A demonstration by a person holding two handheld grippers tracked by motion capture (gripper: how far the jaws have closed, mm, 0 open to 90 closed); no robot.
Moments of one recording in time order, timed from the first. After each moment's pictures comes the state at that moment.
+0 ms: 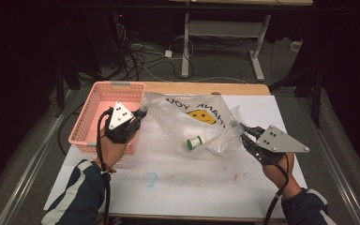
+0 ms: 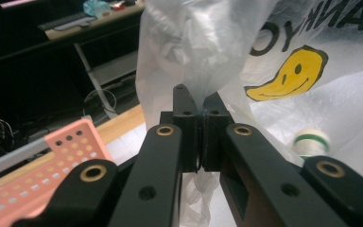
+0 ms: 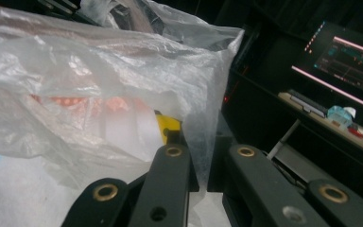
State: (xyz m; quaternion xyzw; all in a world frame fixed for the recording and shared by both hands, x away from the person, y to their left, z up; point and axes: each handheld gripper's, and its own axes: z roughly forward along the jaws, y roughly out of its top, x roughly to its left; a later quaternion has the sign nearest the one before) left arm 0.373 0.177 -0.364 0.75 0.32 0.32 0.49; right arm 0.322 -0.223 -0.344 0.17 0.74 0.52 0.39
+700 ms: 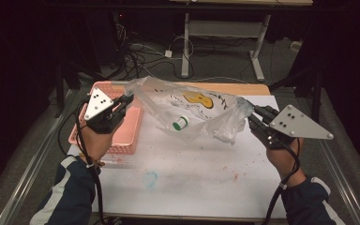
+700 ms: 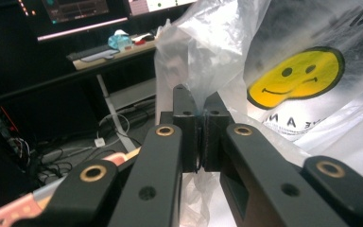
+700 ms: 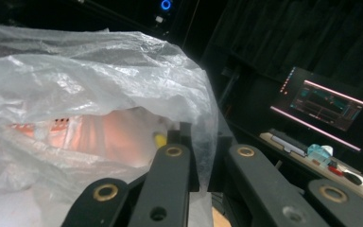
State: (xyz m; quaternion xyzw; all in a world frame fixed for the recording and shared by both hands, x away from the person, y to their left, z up) left arm 0.369 0.199 -0.315 0.71 0.31 0.36 0.53; right arm 0.321 -0.218 -0.280 0.16 0.68 0.57 0.42
